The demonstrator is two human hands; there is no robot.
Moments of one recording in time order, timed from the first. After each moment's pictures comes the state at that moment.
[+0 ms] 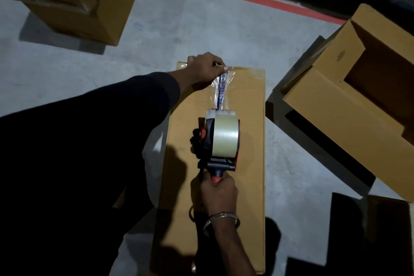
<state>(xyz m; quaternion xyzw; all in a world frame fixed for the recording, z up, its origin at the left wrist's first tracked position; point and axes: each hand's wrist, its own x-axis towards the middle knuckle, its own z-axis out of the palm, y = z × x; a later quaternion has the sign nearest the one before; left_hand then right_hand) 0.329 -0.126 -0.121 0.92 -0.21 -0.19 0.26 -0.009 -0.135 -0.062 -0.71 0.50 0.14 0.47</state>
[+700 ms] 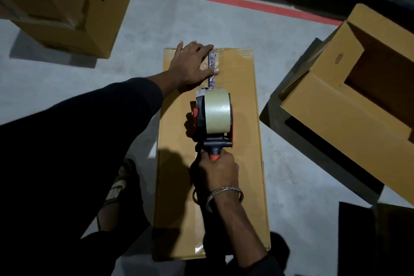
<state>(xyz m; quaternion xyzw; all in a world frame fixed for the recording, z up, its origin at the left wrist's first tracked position) 0.376 -0.117 -0.137 0.94 -0.30 -0.09 0.13 0.066 -0.163 -0.073 -0.74 0.46 0.13 0.47</state>
